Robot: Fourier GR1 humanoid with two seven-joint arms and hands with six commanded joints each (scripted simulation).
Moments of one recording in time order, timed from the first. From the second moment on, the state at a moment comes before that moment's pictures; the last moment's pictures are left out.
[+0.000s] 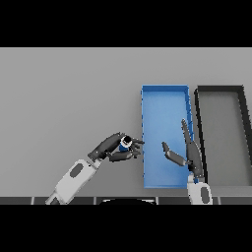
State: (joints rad) left arm -0.27 0.16 -0.58 -1.56 0.12 -0.16 -0.05; right arm 0.18 -0.10 0.12 -1.77 0.21 0.00 -0.08
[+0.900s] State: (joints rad) left arm -0.29 0.16 -0.58 -1.57 0.10 -0.17 -0.03; right arm -0.18 -0.32 0.29 -2.04 -0.23 0.42 0.30
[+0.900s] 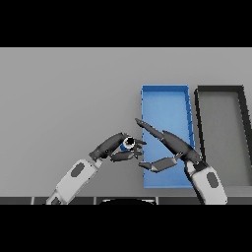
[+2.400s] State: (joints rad) left arm -0.26 0.13 -0.52 -1.57 0.06 -0.26 -0.02; right arm -0.51 -0.17 0.48 -1.78 -0.32 0.46 0.20
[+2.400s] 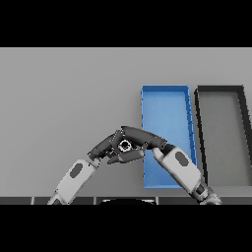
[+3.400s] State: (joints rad) left arm -0.27 0.17 -0.52 -1.56 -0.08 -0.31 0.03; right arm -0.55 -0.20 0.49 -1.78 -0.38 0.39 0.26
